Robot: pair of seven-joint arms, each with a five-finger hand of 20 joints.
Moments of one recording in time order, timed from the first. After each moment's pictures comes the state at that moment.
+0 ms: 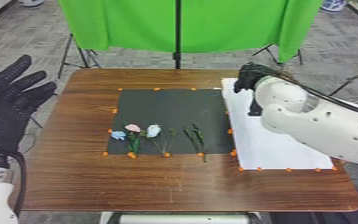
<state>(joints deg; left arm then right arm) 136.7 -49.5 -112.3 -138.3 31.2 18.6 18.2 -25.9 -39.7 6.5 -93.4 -97.7 -1.2 46.5</state>
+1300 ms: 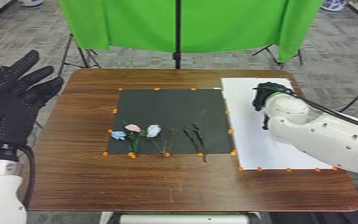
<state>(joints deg) 131.8 -48.7 -108.7 -136.7 30.8 18.4 17.8 -31.0 -39.6 5.7 -86.0 -100.5 -2.3 47.4</state>
